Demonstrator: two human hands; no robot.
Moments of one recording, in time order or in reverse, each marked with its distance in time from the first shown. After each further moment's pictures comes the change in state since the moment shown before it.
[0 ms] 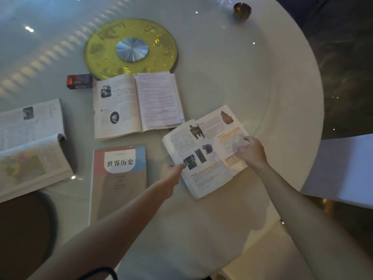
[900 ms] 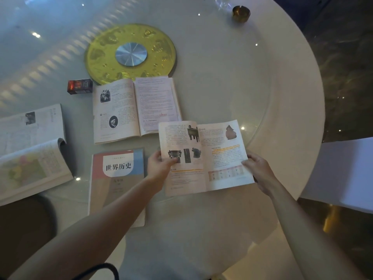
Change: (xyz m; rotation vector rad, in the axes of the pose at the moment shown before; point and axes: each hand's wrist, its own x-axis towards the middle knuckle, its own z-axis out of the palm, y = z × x) left_hand -0.012 0.031 -0.021 -0.128 0.074 0.249; right_hand -0.035 0.029 -0.027 0.443 -0.270 0.163
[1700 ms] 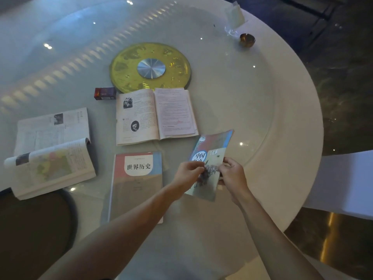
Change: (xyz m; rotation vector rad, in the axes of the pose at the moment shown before) left_hand -0.047 0.003 -0.017 0.159 -0.362 0.142; right_hand -0.096 -0.049 0.141 0.135 0.033 -0.156
